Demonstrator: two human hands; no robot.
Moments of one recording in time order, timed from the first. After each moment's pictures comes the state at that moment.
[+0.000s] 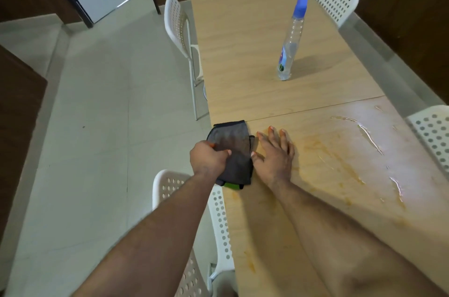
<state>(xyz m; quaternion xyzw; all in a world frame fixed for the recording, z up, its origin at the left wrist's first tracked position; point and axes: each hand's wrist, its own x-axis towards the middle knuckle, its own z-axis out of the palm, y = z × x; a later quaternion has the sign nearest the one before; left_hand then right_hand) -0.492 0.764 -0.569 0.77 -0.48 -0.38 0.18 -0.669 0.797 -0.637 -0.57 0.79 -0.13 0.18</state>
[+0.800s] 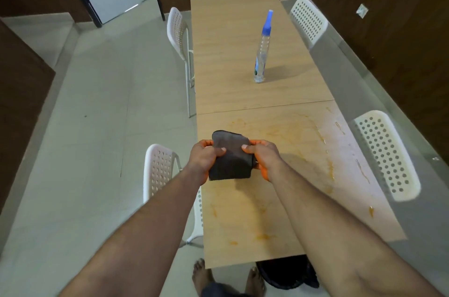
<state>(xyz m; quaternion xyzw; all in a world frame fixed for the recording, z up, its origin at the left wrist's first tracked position) -0.534 0.896 -0.486 0.66 -0.29 -0.63 0.30 -0.718 0.900 -0.509 -0.19 0.69 -0.37 0.59</state>
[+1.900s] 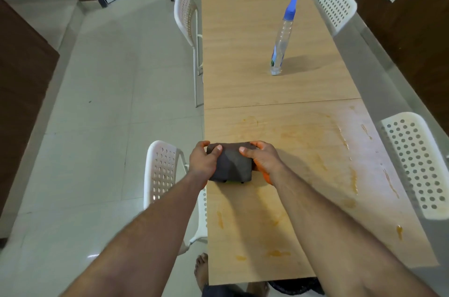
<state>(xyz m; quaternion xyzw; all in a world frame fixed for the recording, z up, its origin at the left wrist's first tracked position) -0.510 0.865 -0.566 0.71 -0.36 -0.53 0.29 -0.701 0.864 -0.571 -0.26 0.66 -0.35 0.61</state>
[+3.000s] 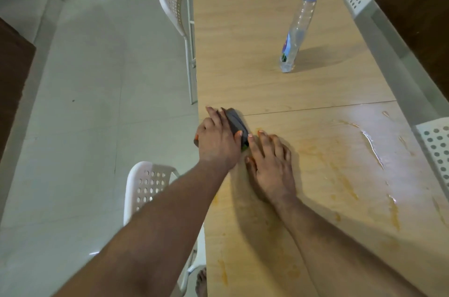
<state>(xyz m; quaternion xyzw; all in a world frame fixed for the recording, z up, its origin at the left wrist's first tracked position) -0.565 0.735 -0.602 0.67 -0.73 -0.05 -0.11 -0.709 0.815 -0.647 -0.71 0.70 -0.01 0.07</state>
